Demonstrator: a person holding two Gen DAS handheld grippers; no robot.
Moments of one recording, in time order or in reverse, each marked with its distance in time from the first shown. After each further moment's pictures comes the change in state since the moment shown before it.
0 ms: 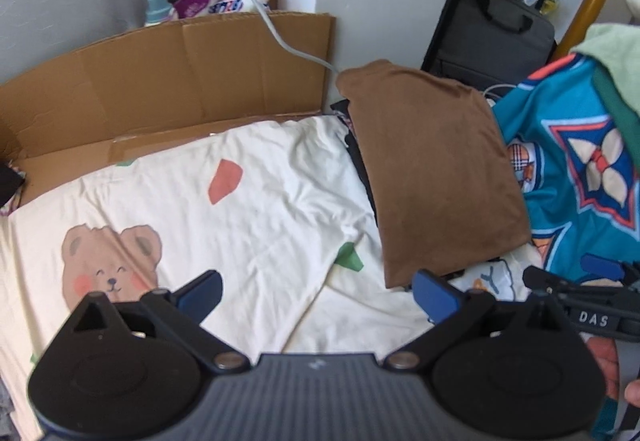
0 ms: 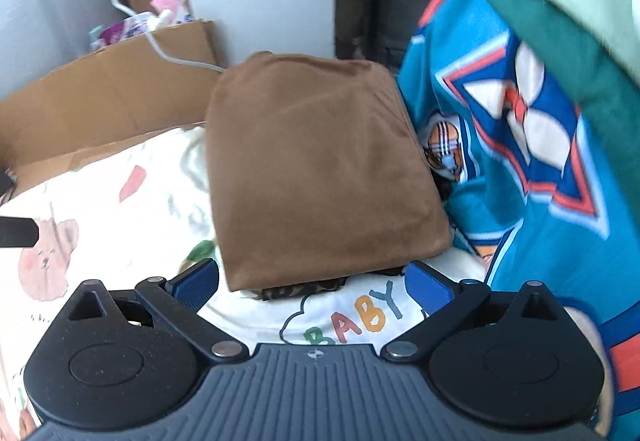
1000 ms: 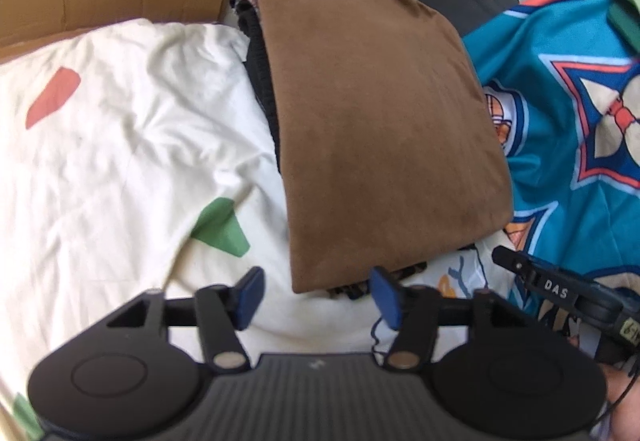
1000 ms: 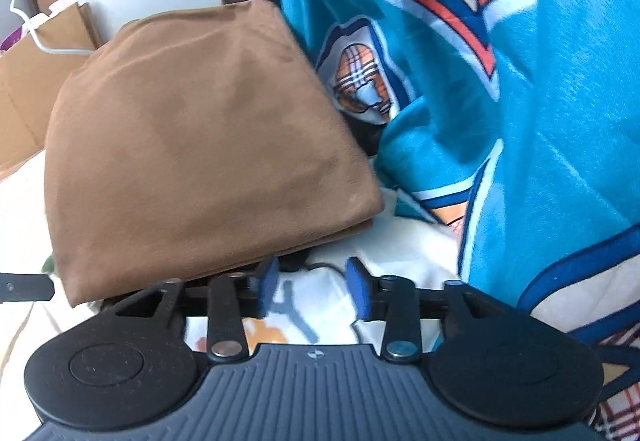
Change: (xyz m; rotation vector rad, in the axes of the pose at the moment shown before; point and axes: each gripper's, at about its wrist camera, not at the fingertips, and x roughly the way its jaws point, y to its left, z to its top) left arm 0.196 -0.044 -0.049 -0.035 0.027 -0.305; right arm 0.146 -0.096 -0.066 0.155 -0.094 -0.099
